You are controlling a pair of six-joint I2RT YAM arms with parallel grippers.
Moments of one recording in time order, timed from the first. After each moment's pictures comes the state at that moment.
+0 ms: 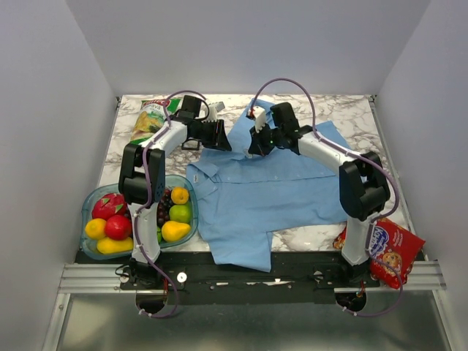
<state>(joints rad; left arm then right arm) -0.24 2.09 1.63 -0.46 0.75 -0.13 0.48 1.94 1.45 -0.25 -0.50 -0.22</state>
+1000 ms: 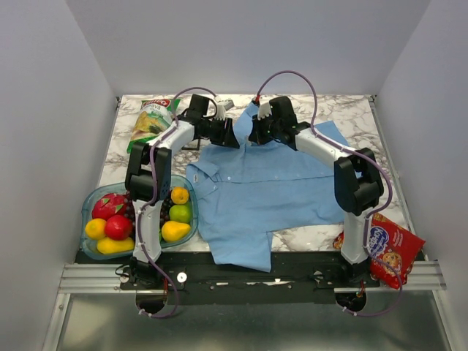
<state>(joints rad) -0.29 2.14 1.68 -0.36 0.79 -0.08 0.46 2.02 1.55 -0.16 -0.32 0.04</state>
